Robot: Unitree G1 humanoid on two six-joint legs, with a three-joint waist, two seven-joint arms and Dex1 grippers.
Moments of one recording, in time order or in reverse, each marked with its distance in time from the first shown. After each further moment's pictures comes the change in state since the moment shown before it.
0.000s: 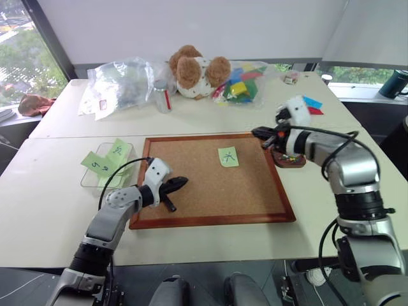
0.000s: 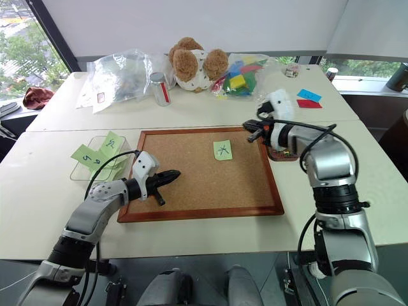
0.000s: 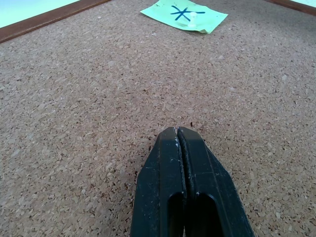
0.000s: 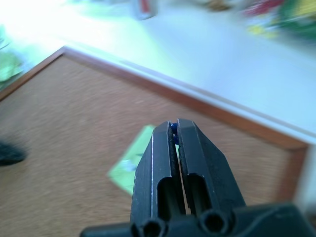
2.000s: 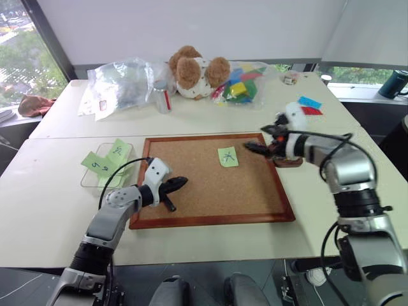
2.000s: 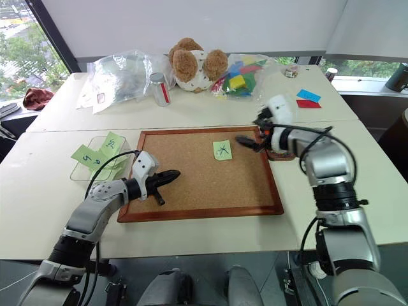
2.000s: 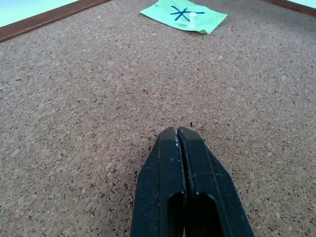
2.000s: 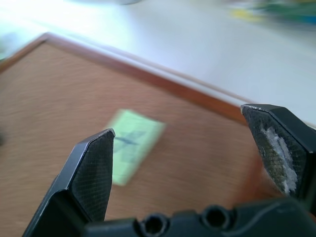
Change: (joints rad) left arm -0.008 -0.006 -0.001 0.014 0.001 -0.003 -0.003; right arm 0.019 0.074 0.126 0.067 -0.026 -0.094 0.101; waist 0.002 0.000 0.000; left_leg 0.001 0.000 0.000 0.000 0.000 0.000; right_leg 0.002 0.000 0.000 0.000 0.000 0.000
